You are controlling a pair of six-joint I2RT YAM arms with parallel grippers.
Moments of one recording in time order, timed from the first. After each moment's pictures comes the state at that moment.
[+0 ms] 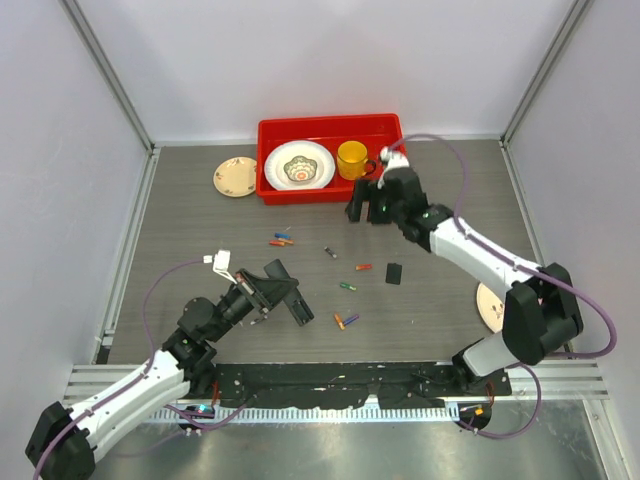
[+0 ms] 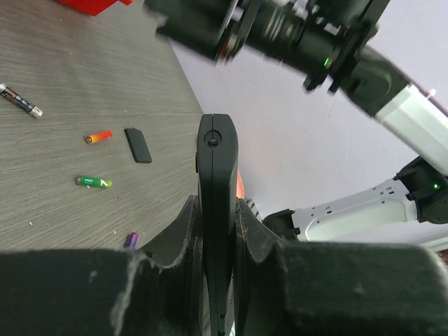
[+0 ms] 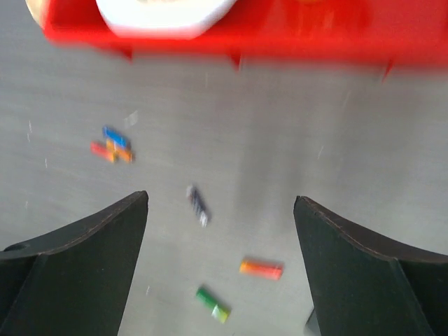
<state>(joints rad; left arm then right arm) -0.72 0.50 0.05 0.56 0.10 -1.04 0.50 1.50 1.16 -0.17 0.02 0.36</state>
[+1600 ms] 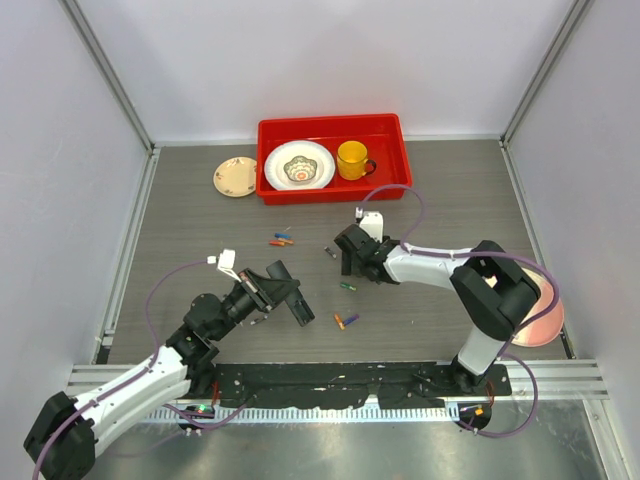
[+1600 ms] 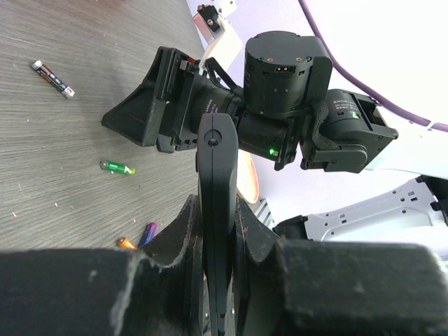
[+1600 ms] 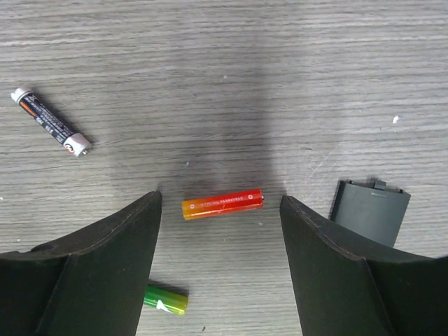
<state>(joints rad) -0.72 0.57 0.05 0.56 0.07 -1.07 0.79 1.70 0.92 -0.28 0.48 0.69</state>
